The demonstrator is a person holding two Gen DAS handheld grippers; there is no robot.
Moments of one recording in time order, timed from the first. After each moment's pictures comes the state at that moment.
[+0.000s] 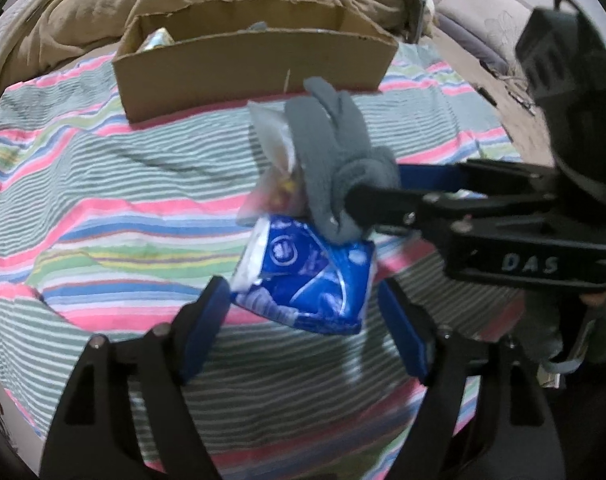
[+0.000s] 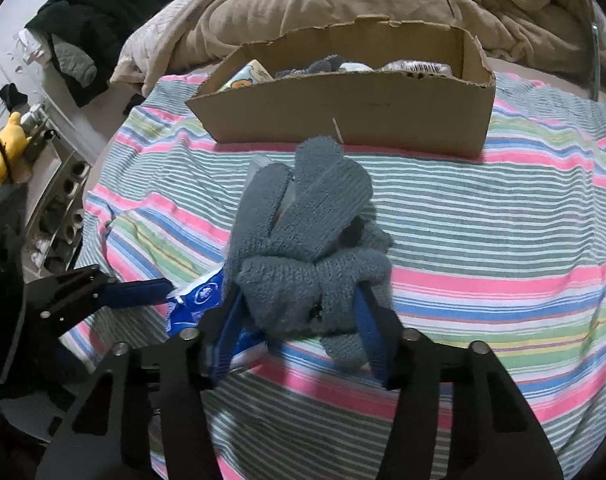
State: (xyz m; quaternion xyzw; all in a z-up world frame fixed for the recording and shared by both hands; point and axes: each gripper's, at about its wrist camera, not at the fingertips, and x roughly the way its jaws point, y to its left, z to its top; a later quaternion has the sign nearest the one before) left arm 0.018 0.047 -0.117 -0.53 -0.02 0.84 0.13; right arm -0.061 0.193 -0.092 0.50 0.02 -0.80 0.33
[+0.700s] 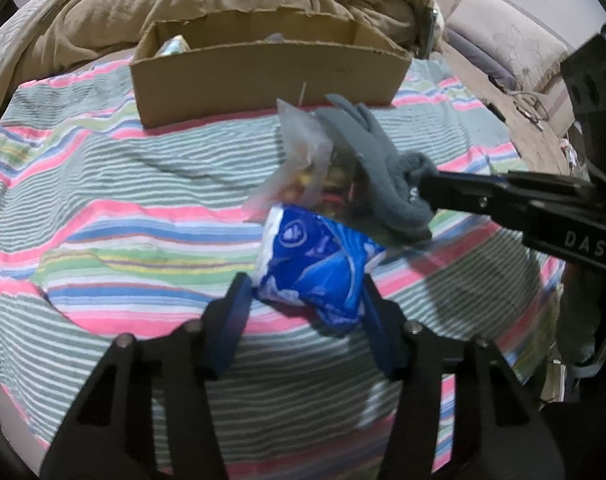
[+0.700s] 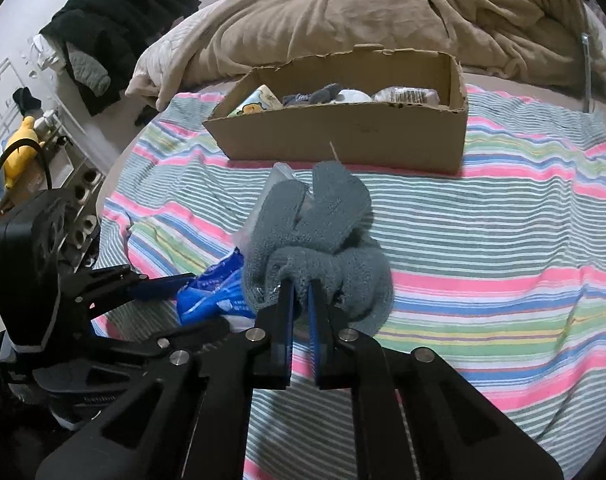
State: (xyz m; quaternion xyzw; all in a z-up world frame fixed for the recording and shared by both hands) left arm 0.021 0.041 -0.118 -0.50 -0.04 0.86 0.12; right arm -0.050 0.210 -0.073 0.47 0.01 -0.81 0.35
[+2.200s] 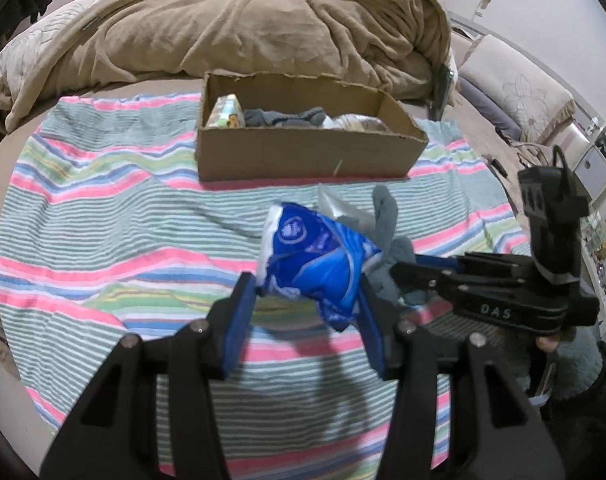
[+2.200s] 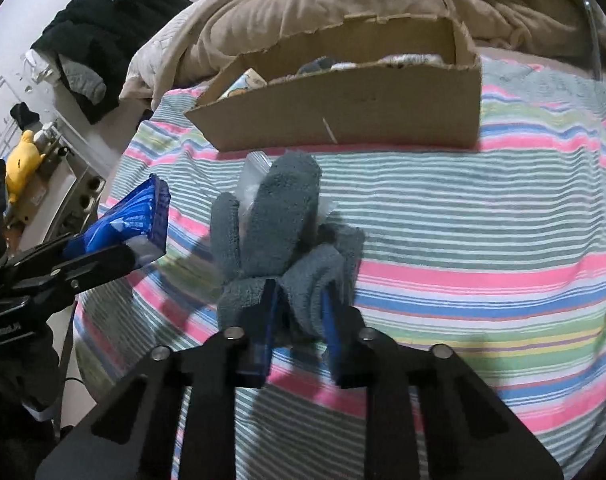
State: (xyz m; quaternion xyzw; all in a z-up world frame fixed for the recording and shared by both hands) left arm 0.018 0.001 -0.071 -0.45 -0.08 0.89 0.09; right arm -0.066 0.204 -0.101 0.49 -0.02 -0.80 0.35
